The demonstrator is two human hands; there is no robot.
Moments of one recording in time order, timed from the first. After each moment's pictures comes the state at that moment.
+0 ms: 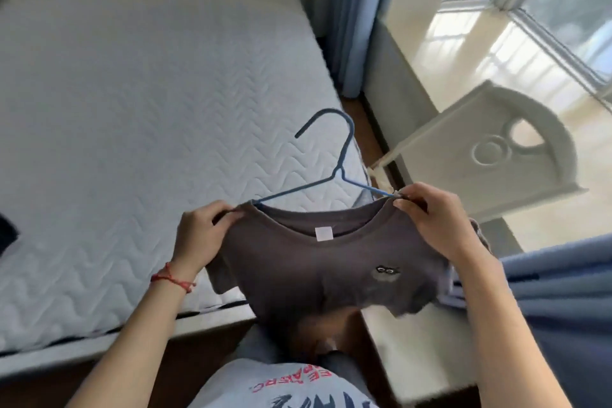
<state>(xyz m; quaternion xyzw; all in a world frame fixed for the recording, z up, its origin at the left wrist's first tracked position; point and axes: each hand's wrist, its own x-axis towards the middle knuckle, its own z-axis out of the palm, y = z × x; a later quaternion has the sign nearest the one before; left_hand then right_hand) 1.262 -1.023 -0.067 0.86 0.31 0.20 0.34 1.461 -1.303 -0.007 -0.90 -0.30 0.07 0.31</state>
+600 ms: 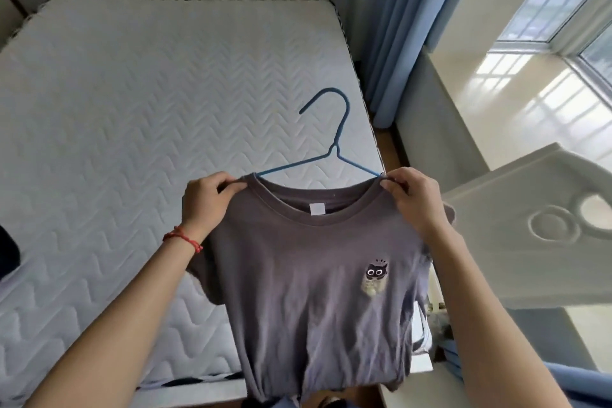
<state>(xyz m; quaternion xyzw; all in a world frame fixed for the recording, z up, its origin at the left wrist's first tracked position) 1.371 -0.846 -0.073 0.84 0.37 0.25 0.31 1.591 -1.096 -0.051 -0.88 -0.33 0.03 0.35</state>
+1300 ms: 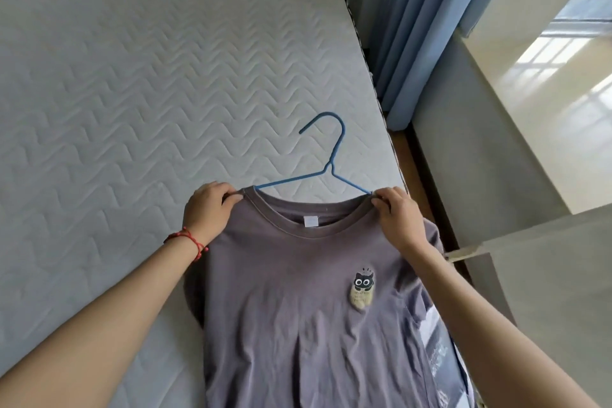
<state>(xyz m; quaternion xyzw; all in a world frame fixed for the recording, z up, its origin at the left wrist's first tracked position) 1.564 -0.697 -0.265 0.89 0.37 0.13 0.25 1.768 -0.949 -0.263 -0.91 -0.30 0.08 0.29</state>
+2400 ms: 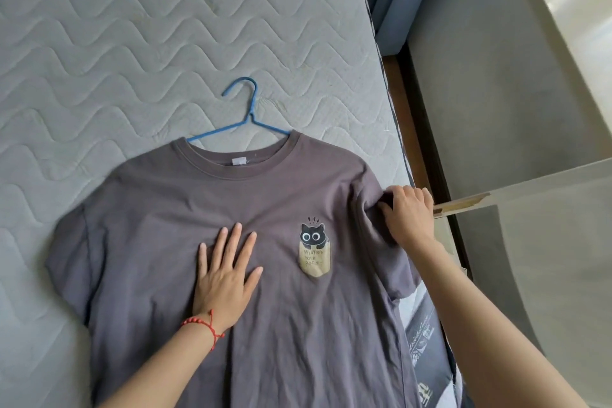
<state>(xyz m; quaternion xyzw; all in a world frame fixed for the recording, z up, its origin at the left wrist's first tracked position) 1.554 -0.877 -0.503 0.94 0.30 -0.14 0.11 1.834 -1.045 -0.462 -0.96 -0.27 0.13 -0.01</state>
